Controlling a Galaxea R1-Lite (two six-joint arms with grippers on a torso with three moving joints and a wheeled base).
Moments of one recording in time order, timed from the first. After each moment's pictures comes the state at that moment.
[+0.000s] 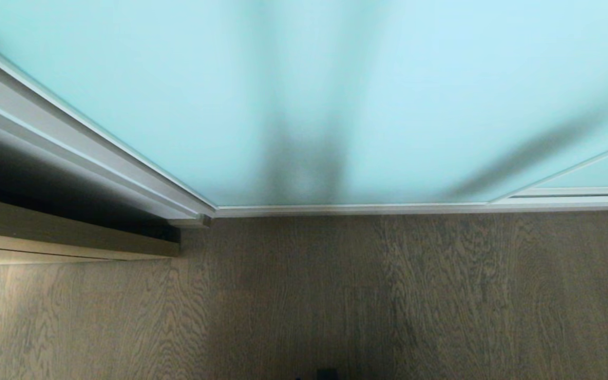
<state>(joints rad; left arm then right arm) 0.01 0.81 -0.87 -0.29 -0.09 0.11 0.00 0.00 0.00 -0.01 0.01 -0.01</state>
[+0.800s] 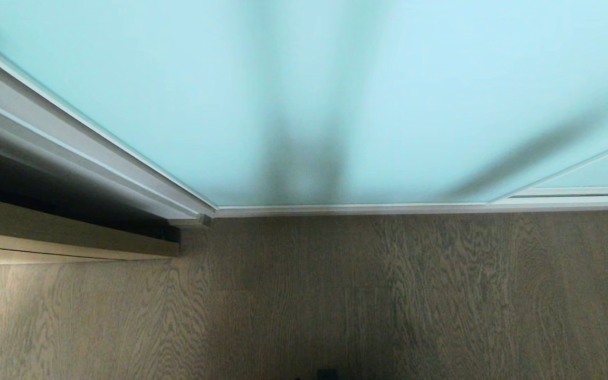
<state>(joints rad) 0.09 0.97 -0.97 -0.40 -0.08 0.10 0.00 0.00 0.00 -0.01 0.01 -0.01</state>
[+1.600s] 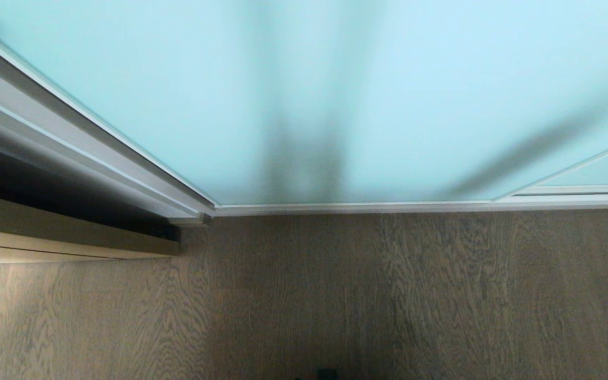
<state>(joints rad) 0.09 0.99 -0.98 -0.41 -0.11 0.01 0.00 0.00 0.00 -0.01 0.01 -0.01</state>
